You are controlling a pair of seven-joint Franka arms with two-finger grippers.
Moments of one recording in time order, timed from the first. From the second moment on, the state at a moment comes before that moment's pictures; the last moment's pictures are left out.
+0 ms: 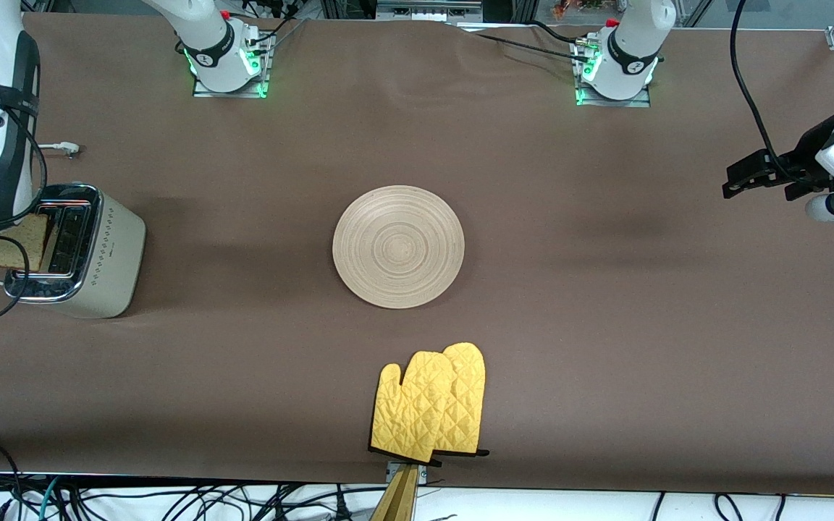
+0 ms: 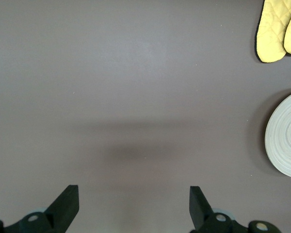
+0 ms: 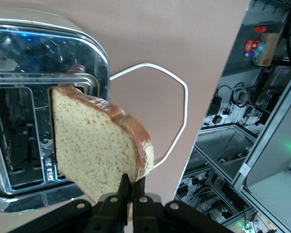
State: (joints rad) left arm 0.04 0.10 -0.07 -1.49 -0.04 1.50 -0.05; right arm 0.27 0.54 -0.58 -1.40 -0.33 1.62 -0.28
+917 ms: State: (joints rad) left arm 0.04 0.10 -0.07 -1.49 -0.04 1.50 -0.05; right arm 0.28 0.58 -0.57 -1.40 -0.16 1.64 -0.27
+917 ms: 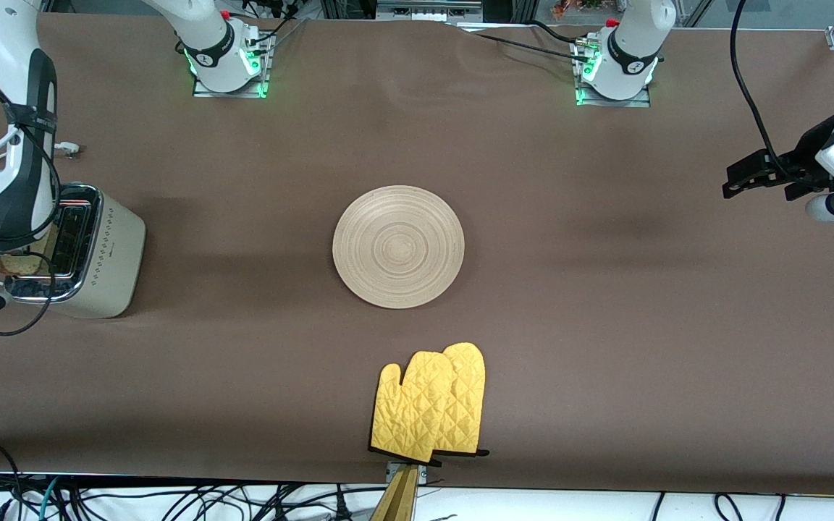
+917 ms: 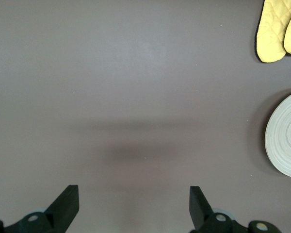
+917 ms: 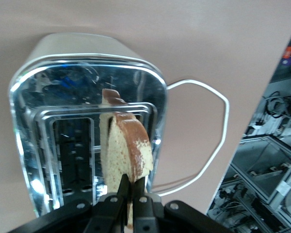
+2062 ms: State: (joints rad) left arm 0.04 0.10 -0.07 -1.49 -0.04 1.50 -0.05; right arm 0.24 0.62 -0.63 -1.40 -0.05 1.64 -0.36
